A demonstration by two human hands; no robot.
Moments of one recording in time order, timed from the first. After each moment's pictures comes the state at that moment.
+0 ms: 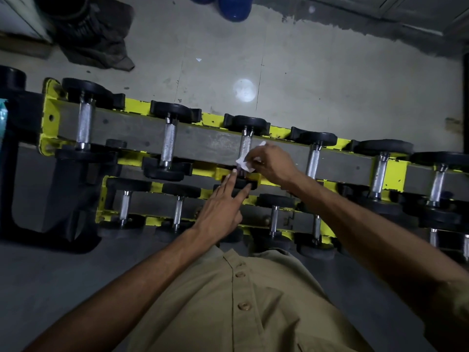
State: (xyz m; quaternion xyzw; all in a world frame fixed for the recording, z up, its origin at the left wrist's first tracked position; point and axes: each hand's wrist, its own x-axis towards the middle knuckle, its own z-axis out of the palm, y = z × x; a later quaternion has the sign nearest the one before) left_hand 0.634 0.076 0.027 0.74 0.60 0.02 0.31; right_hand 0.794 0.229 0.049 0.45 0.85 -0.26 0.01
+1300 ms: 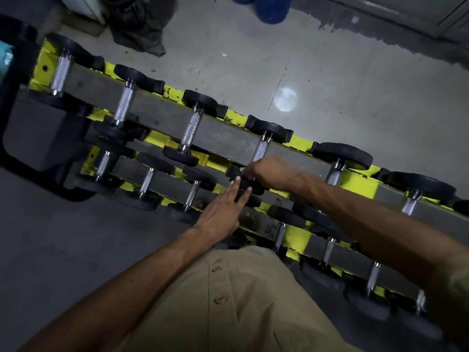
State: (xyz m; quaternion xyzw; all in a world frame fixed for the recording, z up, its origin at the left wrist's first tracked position) left_hand 0.882 0.081 0.028 0.67 0.67 -0.09 0.31; right_hand 0.999 0.267 0.015 0.17 0.97 -0.15 0.13
